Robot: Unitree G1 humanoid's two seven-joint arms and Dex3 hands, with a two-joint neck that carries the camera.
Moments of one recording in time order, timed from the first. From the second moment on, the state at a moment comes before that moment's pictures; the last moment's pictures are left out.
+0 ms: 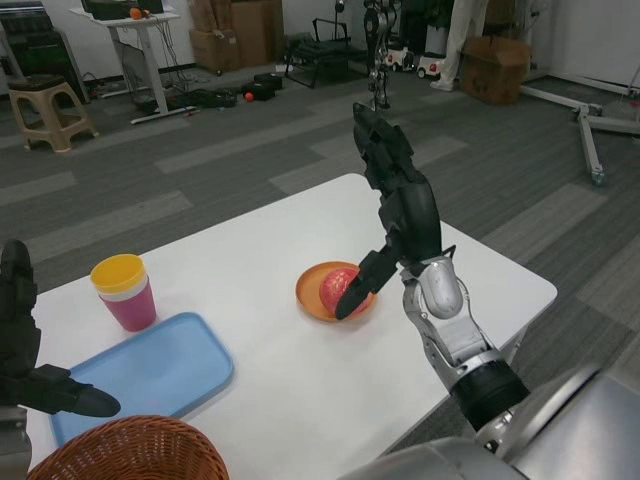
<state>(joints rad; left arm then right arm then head) -0.61 0.25 -0.58 0.69 -0.85 -0.82 -0.06 0.00 -0.36 -0.31 -0.02 0.27 -0.62 -0.12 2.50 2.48</state>
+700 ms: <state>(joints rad) -0.62 0.25 -0.52 0.62 -0.80 -0.82 -0.06 0.02 -0.36 -0.30 -0.07 0.27 -0.62 -0.11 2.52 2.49</state>
